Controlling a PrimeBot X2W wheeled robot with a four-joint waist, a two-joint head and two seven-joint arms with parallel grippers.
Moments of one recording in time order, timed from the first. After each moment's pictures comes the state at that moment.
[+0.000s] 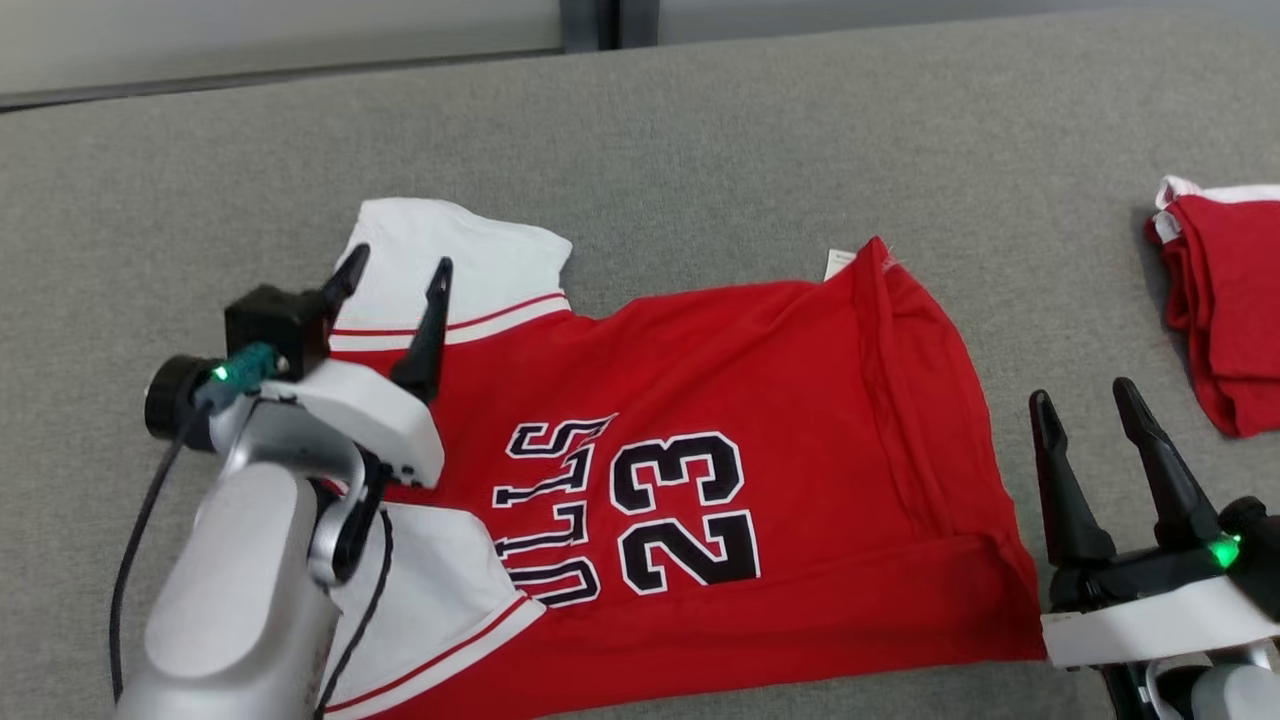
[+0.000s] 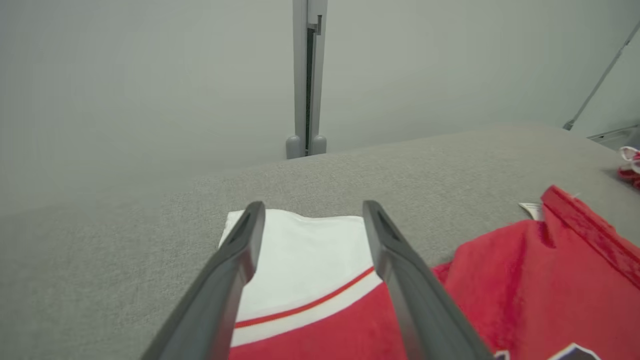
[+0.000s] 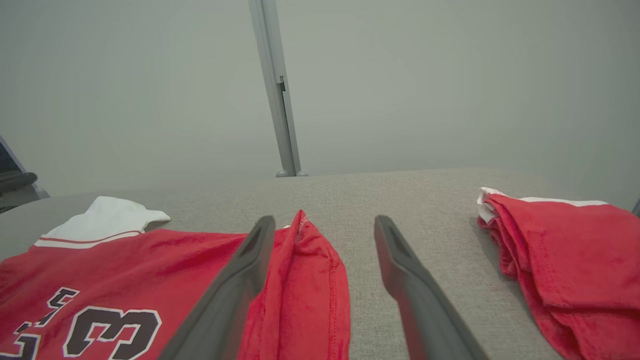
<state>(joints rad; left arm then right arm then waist) -0.46 0.14 -0.22 0.33 -0.27 -0.04 0.01 -0.04 -0.20 0.11 -0.01 0.31 0.13 -0.16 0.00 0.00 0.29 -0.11</state>
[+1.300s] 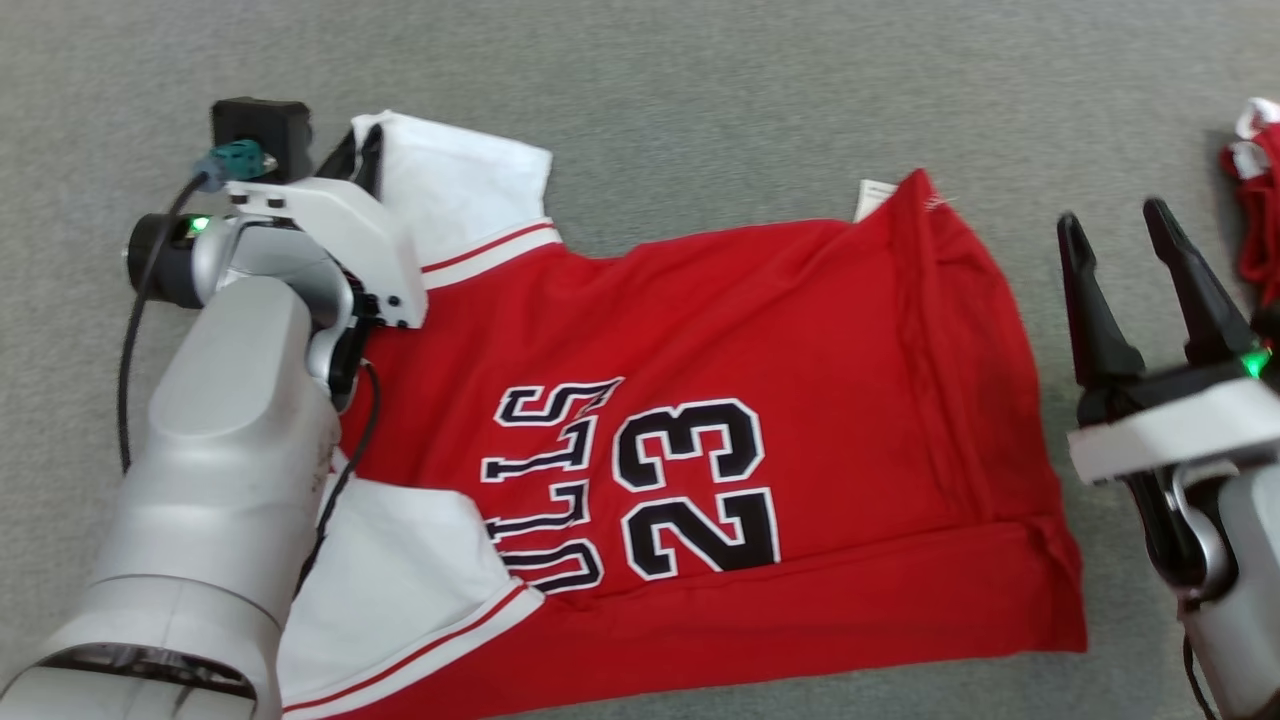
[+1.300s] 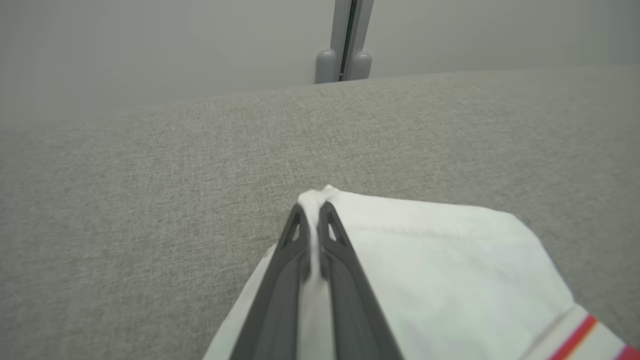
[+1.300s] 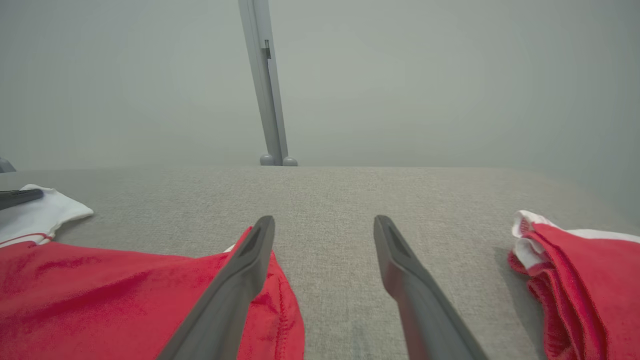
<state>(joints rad) -0.99 0.09 -0.26 1.07 -0.31 -0.08 -0.07 -0.37 -0.33 0.20 0.22 0.41 0.13 -0.18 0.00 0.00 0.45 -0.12</state>
